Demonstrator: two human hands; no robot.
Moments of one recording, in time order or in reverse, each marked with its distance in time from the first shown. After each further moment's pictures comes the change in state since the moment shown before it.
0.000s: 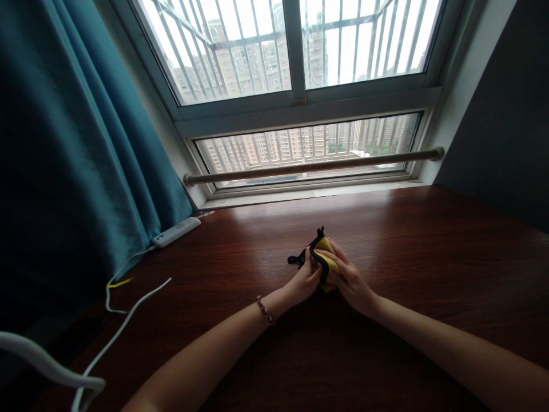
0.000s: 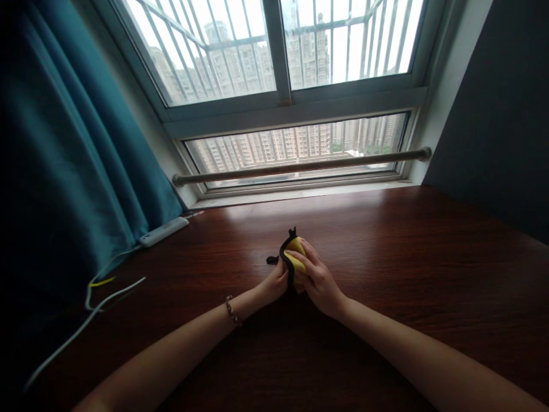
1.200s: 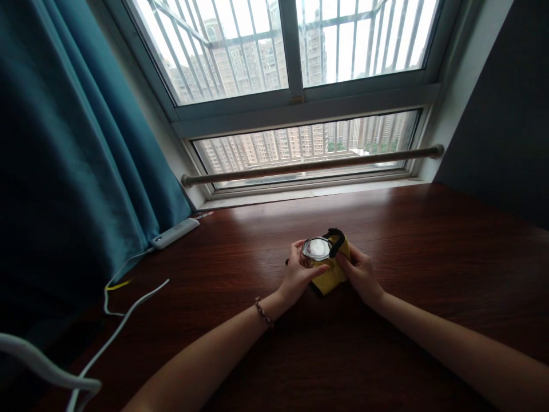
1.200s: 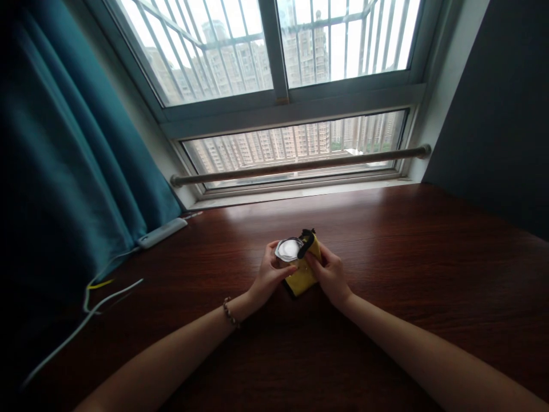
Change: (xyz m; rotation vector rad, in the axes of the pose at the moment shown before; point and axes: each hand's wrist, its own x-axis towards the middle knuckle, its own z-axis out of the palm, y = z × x) left_hand 0.002 0.010 0.005 0.223 0.182 0.197; right_hand 0.003 0.013 -0.006 0.300 0.296 0.421
